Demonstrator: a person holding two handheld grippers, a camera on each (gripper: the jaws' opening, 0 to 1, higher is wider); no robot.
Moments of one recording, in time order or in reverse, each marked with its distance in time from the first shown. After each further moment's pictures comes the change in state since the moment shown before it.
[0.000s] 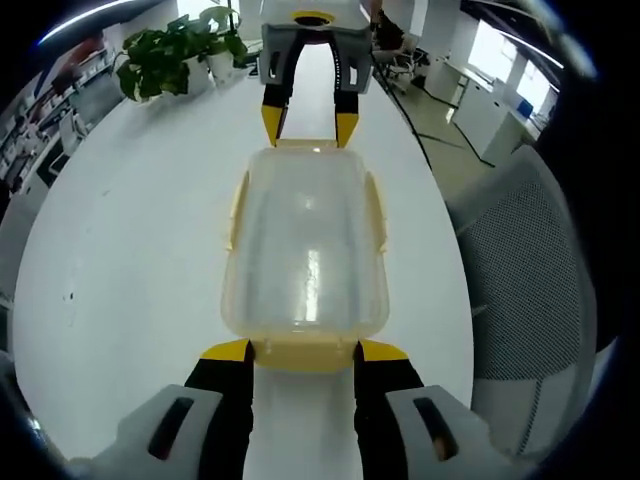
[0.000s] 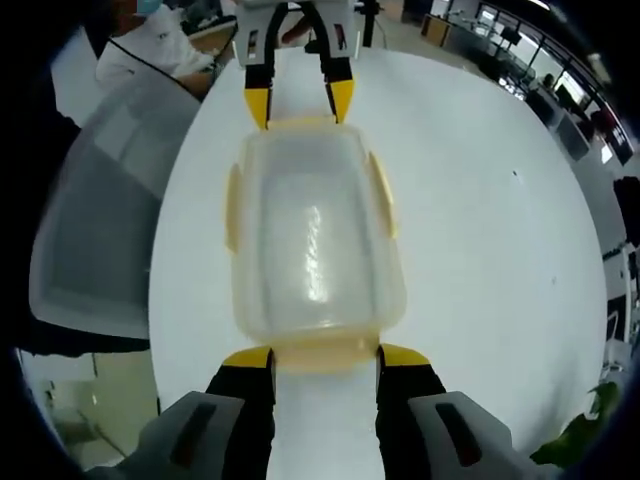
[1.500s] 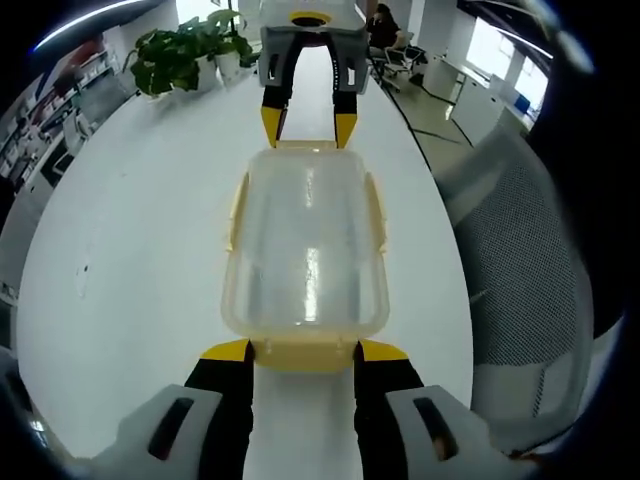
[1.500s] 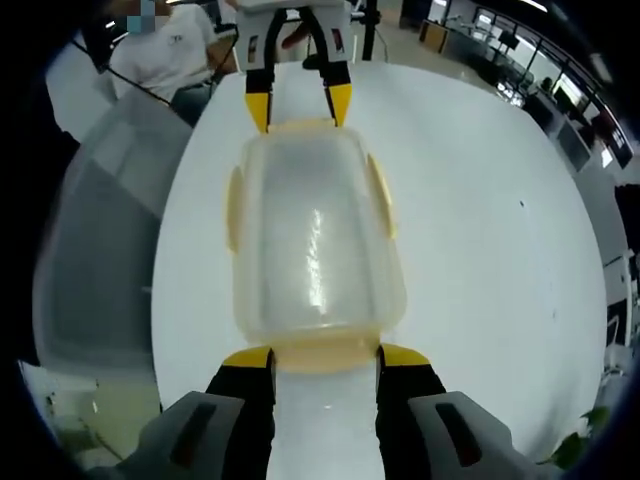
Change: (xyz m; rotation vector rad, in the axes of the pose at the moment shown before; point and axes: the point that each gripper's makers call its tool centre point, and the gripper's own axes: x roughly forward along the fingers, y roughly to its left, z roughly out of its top) left arm -0.034 0.007 -0.041 0.012 -0.001 0.009; right arm 0.008 -0.001 0.053 0.008 -0.029 -0.001
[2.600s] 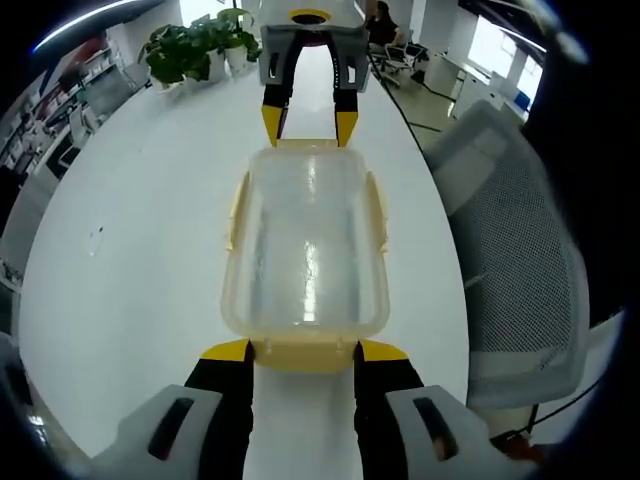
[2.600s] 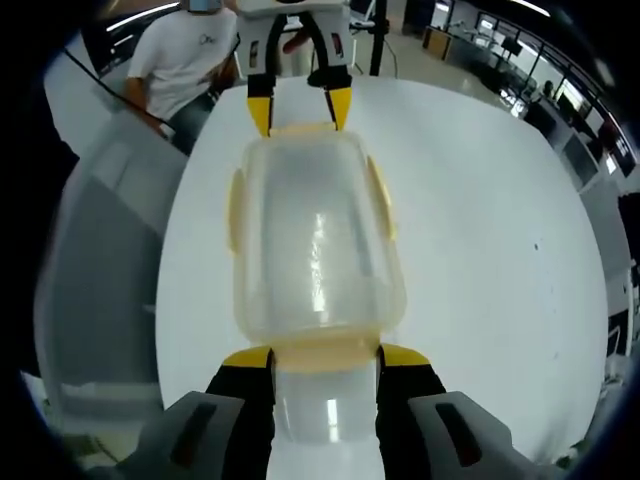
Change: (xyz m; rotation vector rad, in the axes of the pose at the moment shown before) left arm -0.037 -0.007 -0.068 -0.007 0.013 0.012; right arm 0.026 0.013 0.074 -0.008 -0.031 0.009
